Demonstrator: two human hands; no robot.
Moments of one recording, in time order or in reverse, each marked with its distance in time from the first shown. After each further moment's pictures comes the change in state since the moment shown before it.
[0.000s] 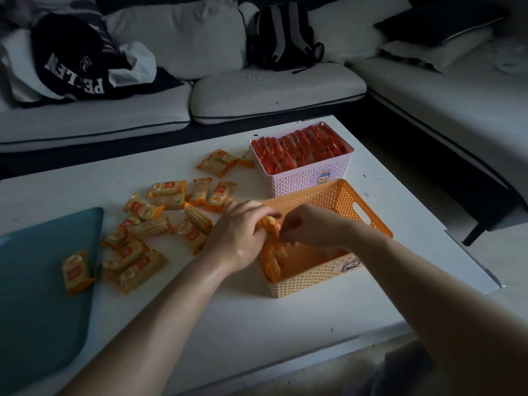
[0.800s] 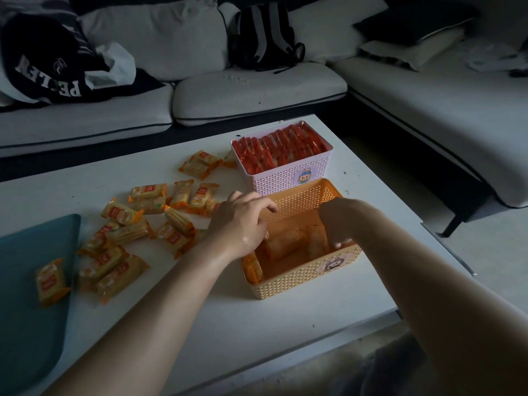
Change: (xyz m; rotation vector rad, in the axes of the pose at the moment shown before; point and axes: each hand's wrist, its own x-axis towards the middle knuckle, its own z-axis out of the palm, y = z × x) left_hand 0.027 0.029 0.010 0.114 -0.078 -0.005; right_hand -0.033 0.029 -0.038 -0.649 -0.143 0.391
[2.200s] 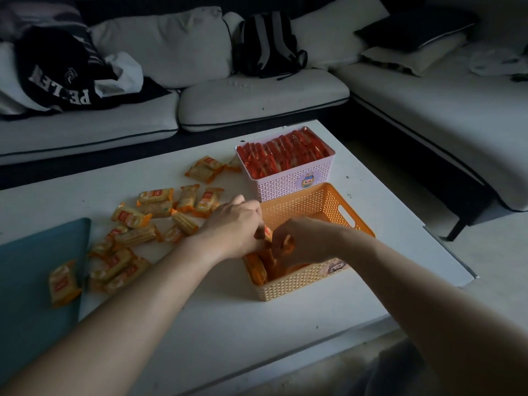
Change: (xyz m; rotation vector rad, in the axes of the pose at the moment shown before) left_hand -0.002 -0.008 -0.020 0.281 -0.197 0.104; right_hand -0.004 -0.036 0.014 0.436 0.098 -0.526
